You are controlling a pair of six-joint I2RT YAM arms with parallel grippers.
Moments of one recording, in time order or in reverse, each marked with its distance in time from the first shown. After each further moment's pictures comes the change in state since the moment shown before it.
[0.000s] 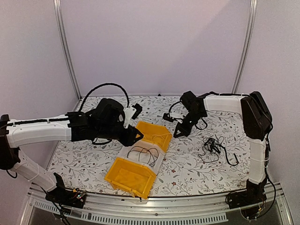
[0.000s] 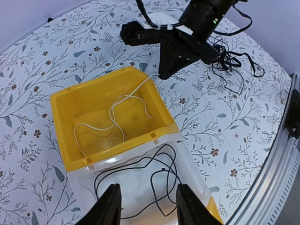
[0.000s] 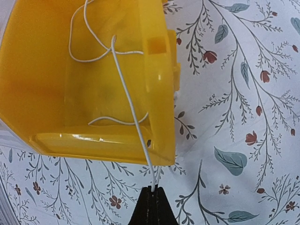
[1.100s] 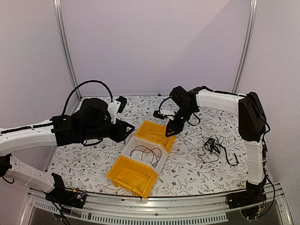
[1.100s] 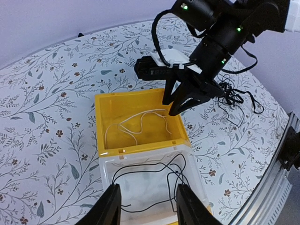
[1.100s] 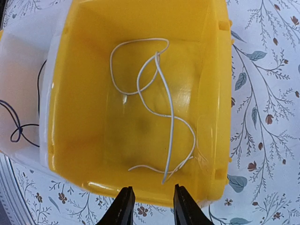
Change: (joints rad) left arm 0.000 -0.192 -0.097 0.049 -0.122 -0.119; right arm 0.093 0.084 0.224 -0.145 0.022 0.036
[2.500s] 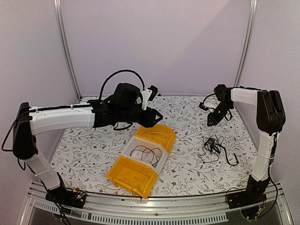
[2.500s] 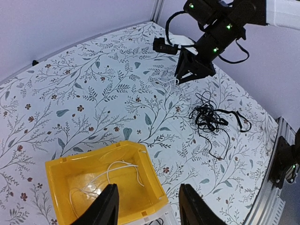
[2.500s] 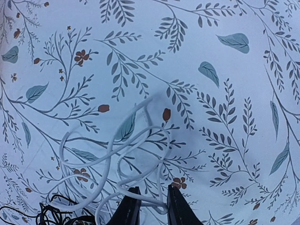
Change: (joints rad) left arm 0.053 0.460 0.372 0.134 0.185 0.092; right arm -0.490 -0.150 -0.246 0.073 0.219 -0.046
